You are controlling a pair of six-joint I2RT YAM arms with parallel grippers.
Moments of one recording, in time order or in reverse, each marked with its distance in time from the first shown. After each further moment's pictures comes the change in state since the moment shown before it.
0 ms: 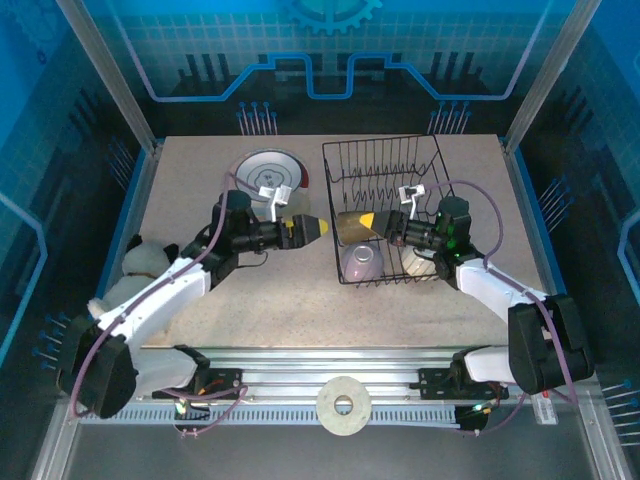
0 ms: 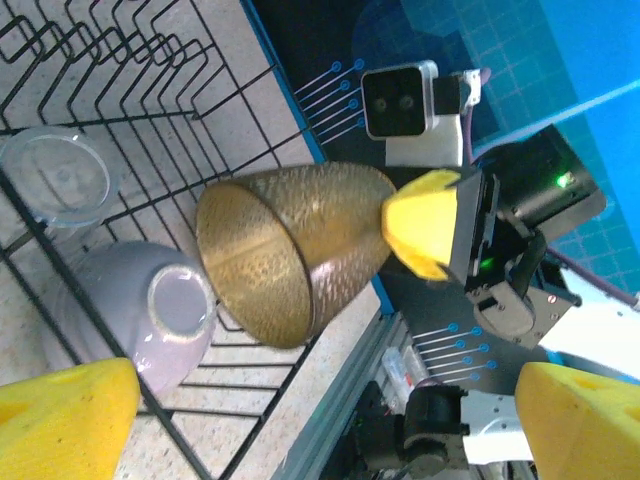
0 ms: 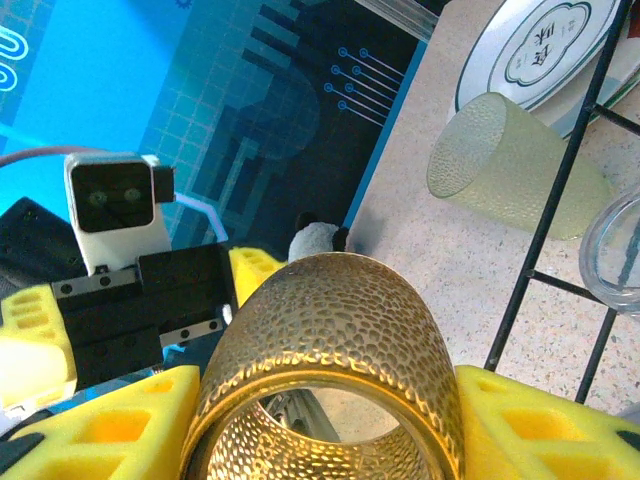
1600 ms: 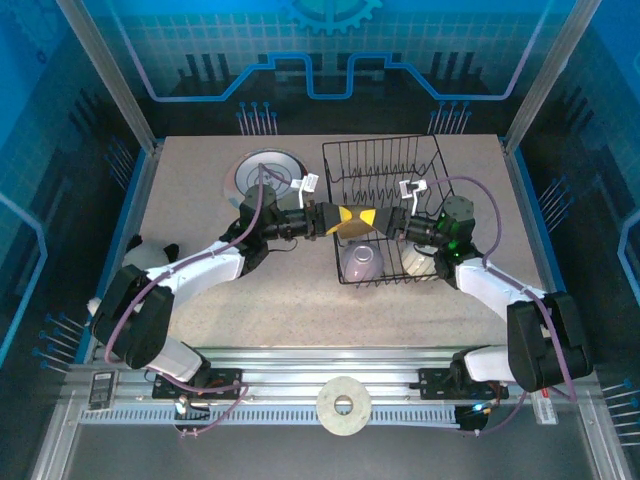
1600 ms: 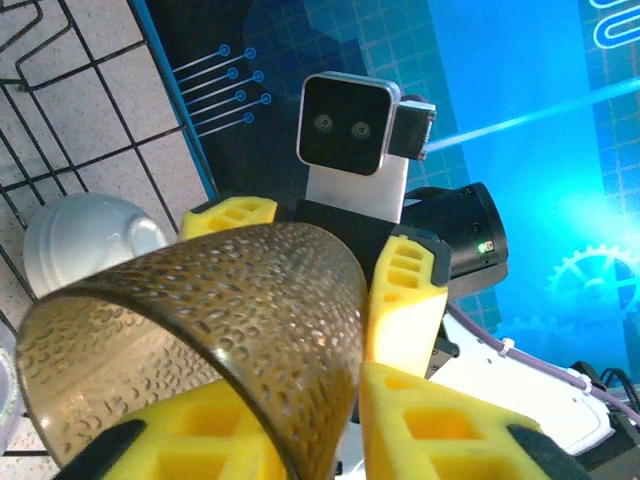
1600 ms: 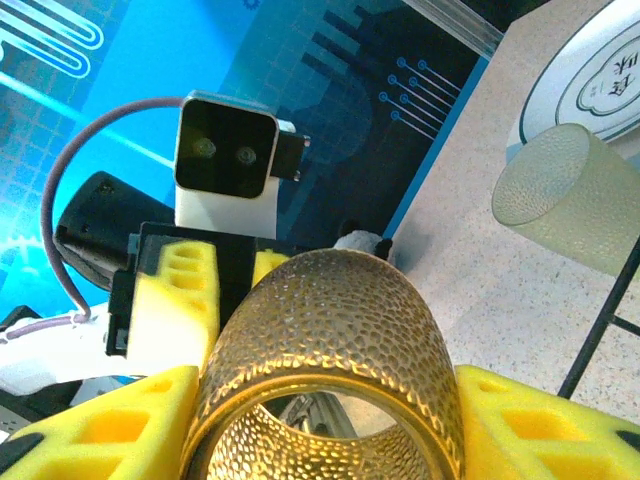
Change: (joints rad) left arm -0.090 0.254 0.043 0.488 0.083 -0.395; right arm -0.001 0.014 0.000 0.171 -0.058 0.074
